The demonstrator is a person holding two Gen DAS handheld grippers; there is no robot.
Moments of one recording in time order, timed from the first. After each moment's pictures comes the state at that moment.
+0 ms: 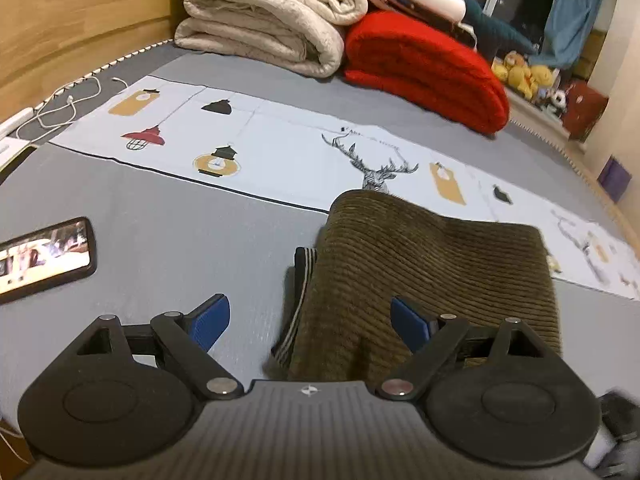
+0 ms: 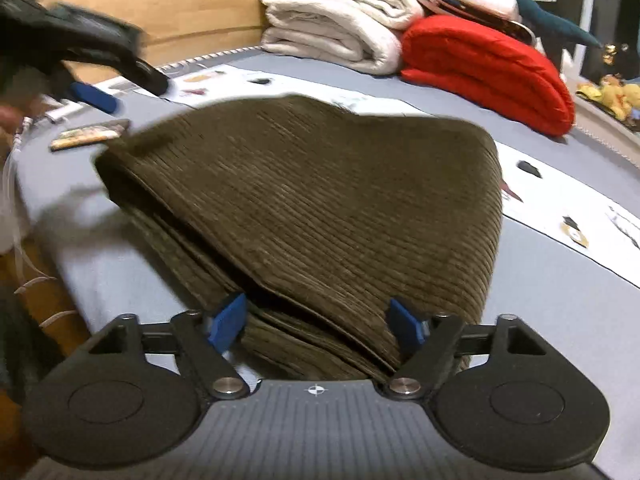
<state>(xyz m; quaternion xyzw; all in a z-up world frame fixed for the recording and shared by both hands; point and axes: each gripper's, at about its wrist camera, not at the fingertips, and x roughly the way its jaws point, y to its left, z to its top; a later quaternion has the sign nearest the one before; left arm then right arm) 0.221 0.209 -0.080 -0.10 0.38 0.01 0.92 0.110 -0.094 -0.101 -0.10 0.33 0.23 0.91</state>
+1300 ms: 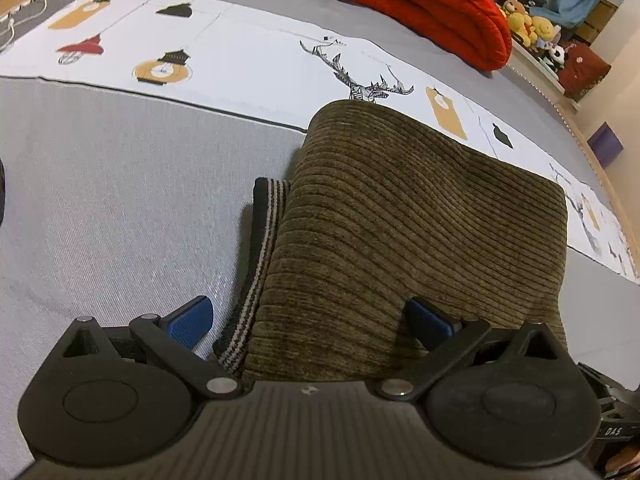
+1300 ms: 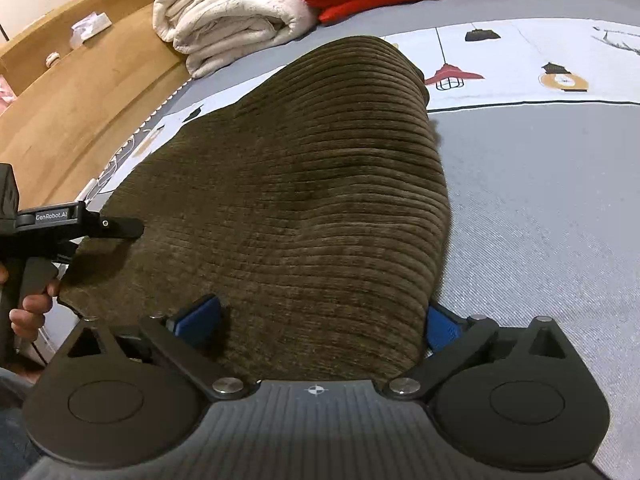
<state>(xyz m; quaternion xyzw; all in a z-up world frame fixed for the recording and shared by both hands) 0.281 0.202 -0.147 -0.15 0.49 -0.04 0.86 0.192 -0.175 -0.154 0.14 0.43 0.21 0.87</state>
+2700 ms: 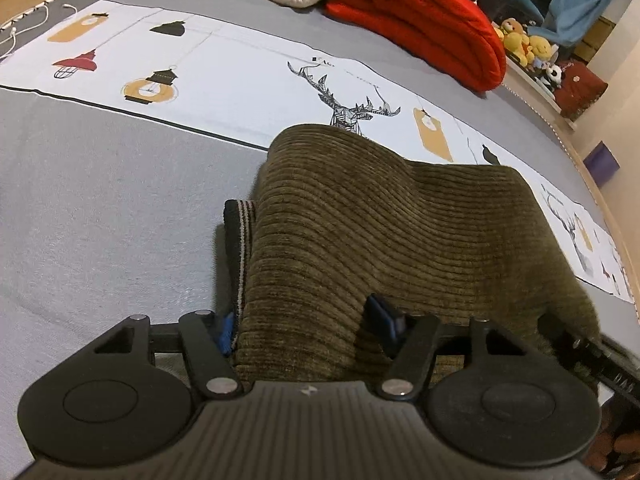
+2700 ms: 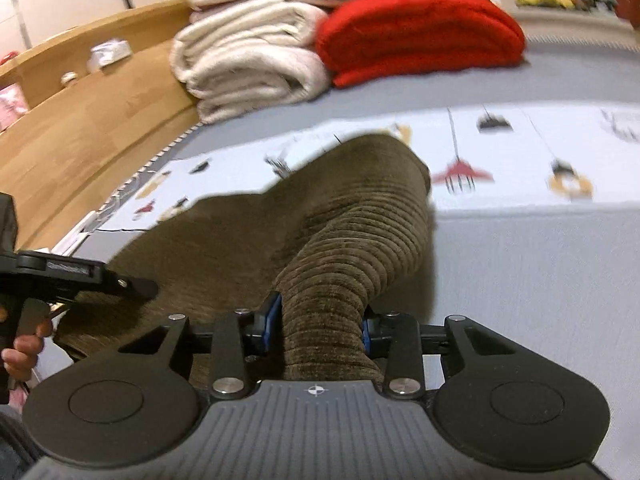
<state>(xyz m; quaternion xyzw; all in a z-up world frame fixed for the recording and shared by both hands) 0.281 0.176 -0.131 -0.16 0.46 -0.03 0.87 0.223 -0.170 -0.109 0.10 0.33 0.22 0.91</state>
